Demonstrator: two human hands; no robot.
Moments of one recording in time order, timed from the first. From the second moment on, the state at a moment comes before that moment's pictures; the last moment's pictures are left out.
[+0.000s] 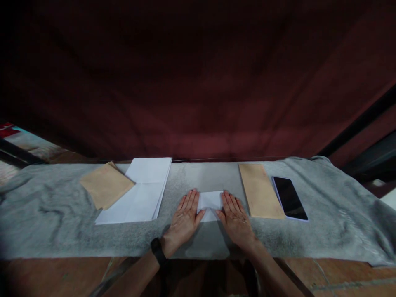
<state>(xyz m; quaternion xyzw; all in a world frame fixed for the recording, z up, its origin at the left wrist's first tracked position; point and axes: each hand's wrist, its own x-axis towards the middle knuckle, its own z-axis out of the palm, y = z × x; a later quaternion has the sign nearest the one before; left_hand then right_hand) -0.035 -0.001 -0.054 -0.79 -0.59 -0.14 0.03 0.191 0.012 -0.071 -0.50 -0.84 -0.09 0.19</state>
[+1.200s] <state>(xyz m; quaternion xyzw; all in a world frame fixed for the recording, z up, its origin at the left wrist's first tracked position) -0.041 0.000 -0.047 -0.79 -0.60 -0.11 0.06 0.223 -0.023 -0.061 -0.44 -0.88 -0.02 0.18</state>
